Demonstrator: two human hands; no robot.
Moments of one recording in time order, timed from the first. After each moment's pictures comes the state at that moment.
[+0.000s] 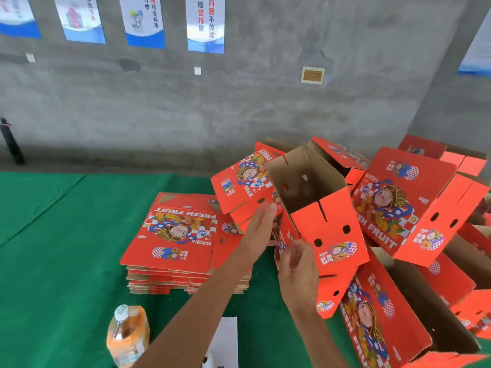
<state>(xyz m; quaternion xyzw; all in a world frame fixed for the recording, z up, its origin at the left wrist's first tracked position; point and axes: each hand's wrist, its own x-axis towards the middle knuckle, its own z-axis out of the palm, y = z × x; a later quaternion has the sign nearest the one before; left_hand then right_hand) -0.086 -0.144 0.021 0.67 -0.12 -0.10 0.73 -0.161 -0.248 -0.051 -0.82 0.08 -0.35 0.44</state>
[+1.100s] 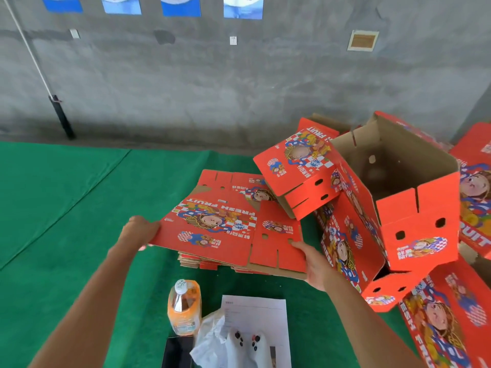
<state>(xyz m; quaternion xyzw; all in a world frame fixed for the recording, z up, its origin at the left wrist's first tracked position) -0.030 0.258 -0.061 0.89 0.30 -0.02 0.34 -0.072 -0.182 -0.107 -0.56 0.23 0.21 0.77</state>
